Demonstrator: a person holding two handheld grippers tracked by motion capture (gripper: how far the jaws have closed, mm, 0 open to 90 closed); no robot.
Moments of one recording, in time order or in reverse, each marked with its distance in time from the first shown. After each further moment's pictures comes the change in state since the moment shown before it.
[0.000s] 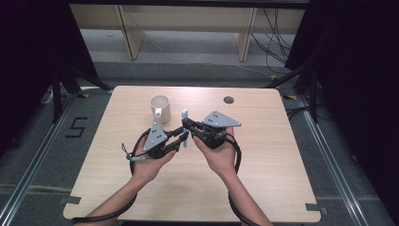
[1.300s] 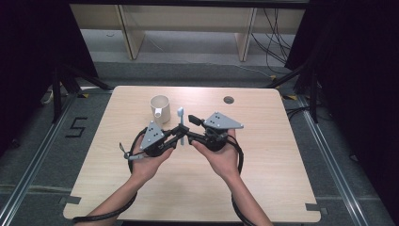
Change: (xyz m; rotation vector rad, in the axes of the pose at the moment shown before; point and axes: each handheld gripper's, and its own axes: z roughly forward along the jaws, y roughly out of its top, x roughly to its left) left arm 0.007 0.001 -0.004 -0.024 0.018 -0.022; right arm 0.001 -0.002 -0.009 -0.035 0.005 -0.005
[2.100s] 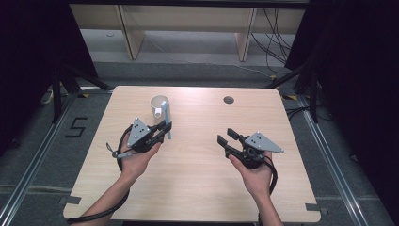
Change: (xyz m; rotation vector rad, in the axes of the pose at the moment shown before) left arm 0.030 -0.002 -0.017 -0.034 0.116 0.001; right arm -0.041 -0.058 -0.087 -0.025 -0.199 0.055
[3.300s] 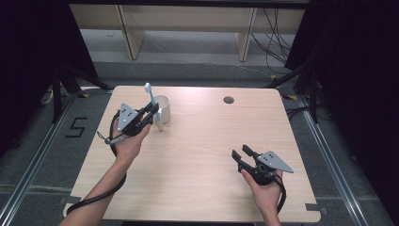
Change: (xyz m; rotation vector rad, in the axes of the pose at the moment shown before) left arm 0.047 0.013 0.014 -0.088 0.137 -0.013; right arm -0.017 -0.057 -0.031 0.034 -0.112 0.085
